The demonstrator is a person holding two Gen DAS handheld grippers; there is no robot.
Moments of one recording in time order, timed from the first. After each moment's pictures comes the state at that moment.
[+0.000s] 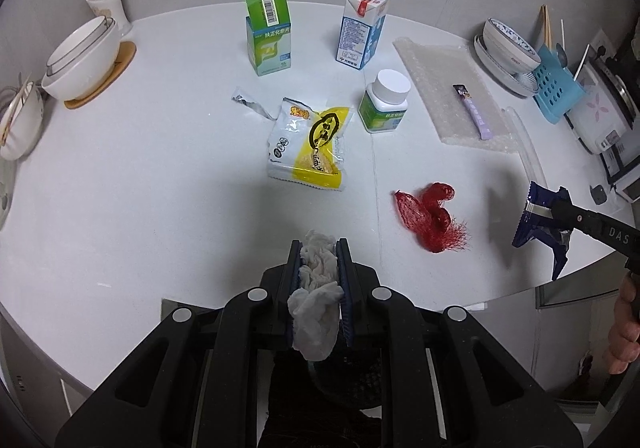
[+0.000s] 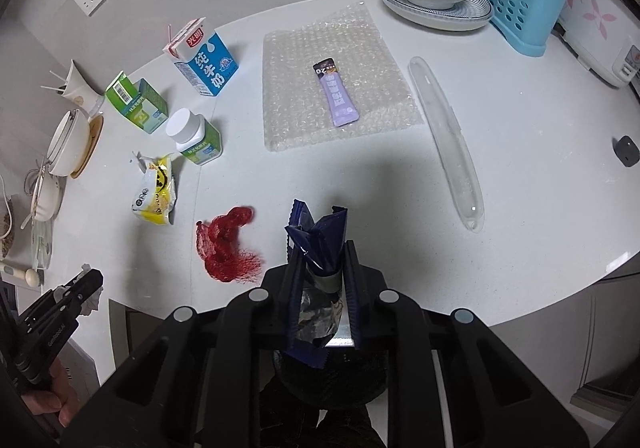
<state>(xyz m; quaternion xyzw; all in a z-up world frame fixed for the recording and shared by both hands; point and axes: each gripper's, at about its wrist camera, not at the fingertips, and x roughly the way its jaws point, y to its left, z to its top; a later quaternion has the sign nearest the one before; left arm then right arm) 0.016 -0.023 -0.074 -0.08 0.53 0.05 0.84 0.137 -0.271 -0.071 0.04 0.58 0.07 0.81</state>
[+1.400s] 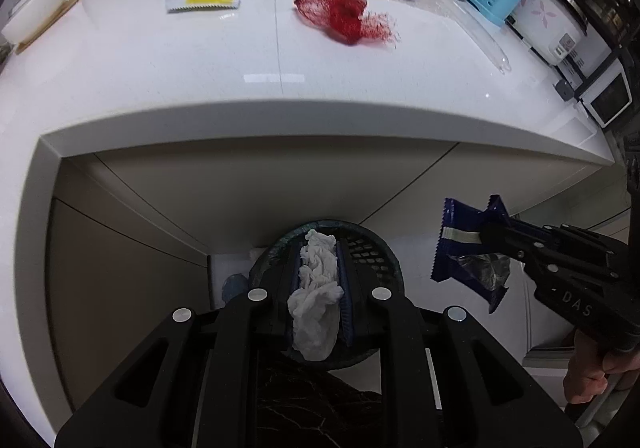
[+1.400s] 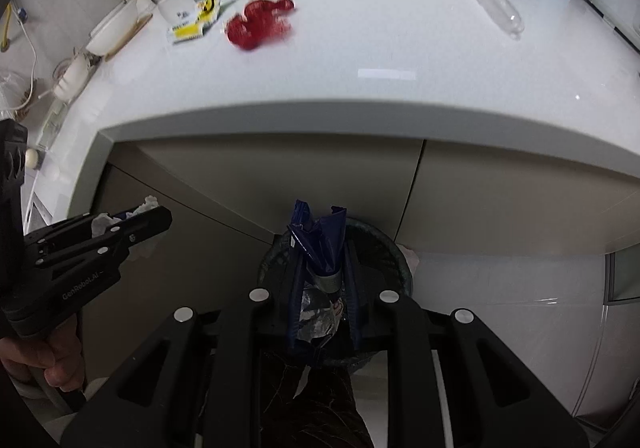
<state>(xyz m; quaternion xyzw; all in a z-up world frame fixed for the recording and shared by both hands) -0.097 -0.104 -0.200 -0.07 0.54 -0.05 0.84 -0.035 -0.279 -0.184 -0.02 0.58 0.16 0.80</state>
